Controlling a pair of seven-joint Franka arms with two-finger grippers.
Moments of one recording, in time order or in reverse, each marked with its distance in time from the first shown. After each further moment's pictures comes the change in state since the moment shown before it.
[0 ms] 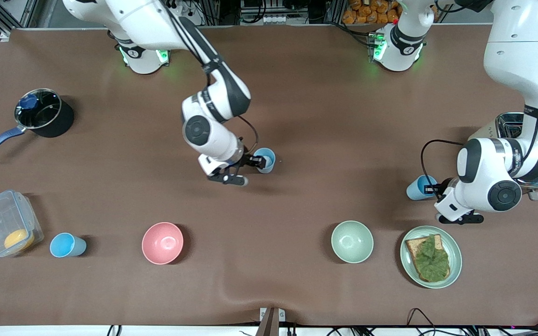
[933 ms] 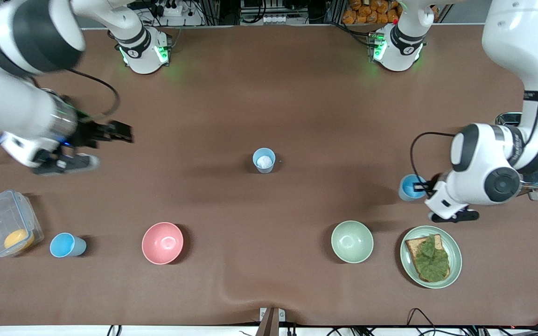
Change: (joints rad) left arm -0.016 -0.121 -0.156 0.032 -0.024 -0.112 -0.209; right arm -0.296 -0.362 -0.177 0.289 -0.329 -0.867 -0.469
